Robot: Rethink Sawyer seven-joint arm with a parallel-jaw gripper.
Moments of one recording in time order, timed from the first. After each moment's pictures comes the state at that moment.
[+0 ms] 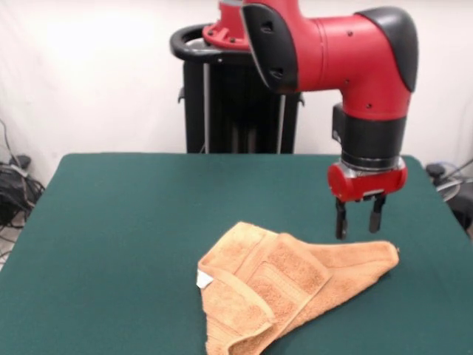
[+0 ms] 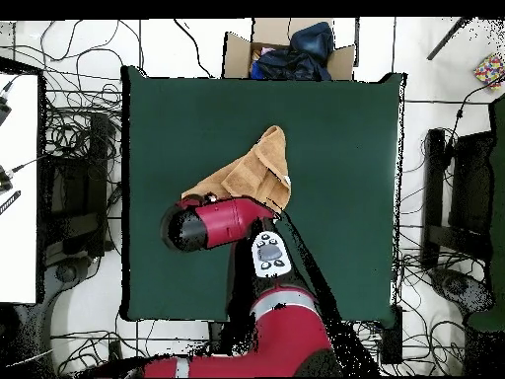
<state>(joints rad) -0.13 -0.57 0.16 1.75 -0.29 0.25 1.60</state>
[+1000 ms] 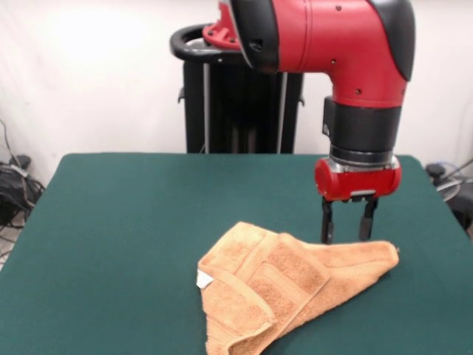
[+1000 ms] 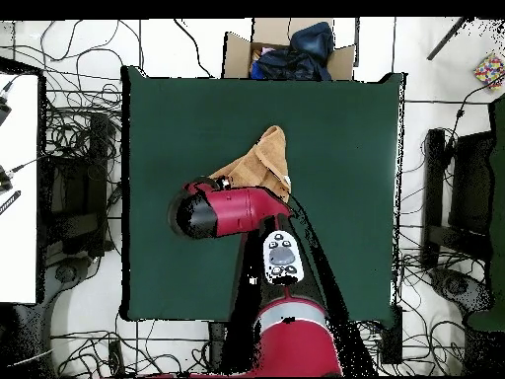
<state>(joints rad) -0.13 -0.60 0.10 1.69 -0.22 0.25 1.60</state>
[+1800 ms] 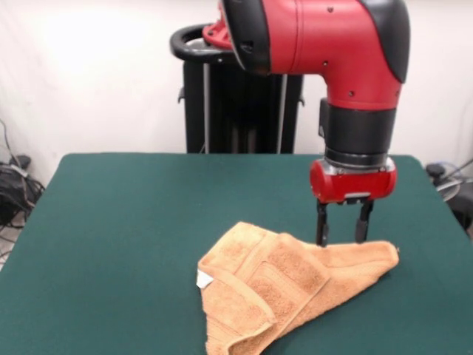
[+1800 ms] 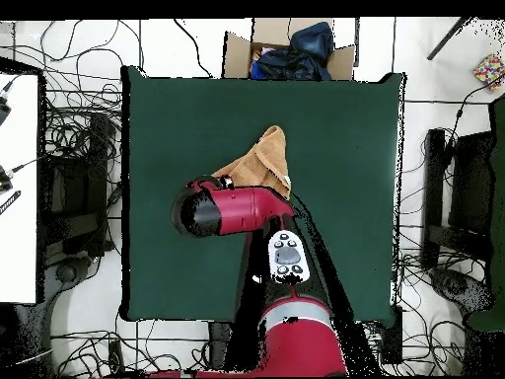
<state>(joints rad) -0.14 -0.59 0.10 1.69 -0.21 0.25 1.60</state>
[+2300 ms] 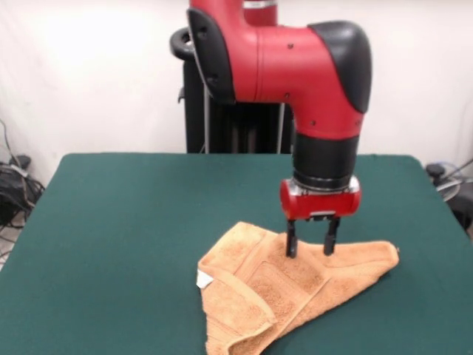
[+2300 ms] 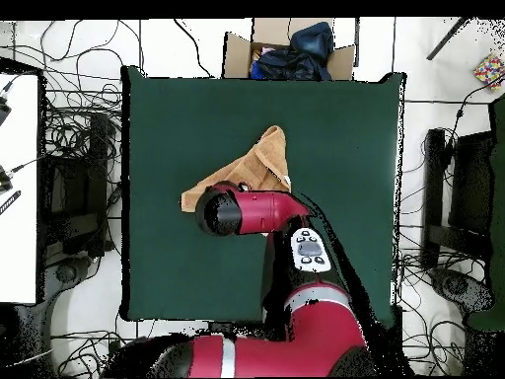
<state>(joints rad) -0.21 -0.51 0.10 1.68 -0.21 0.25 1.60</state>
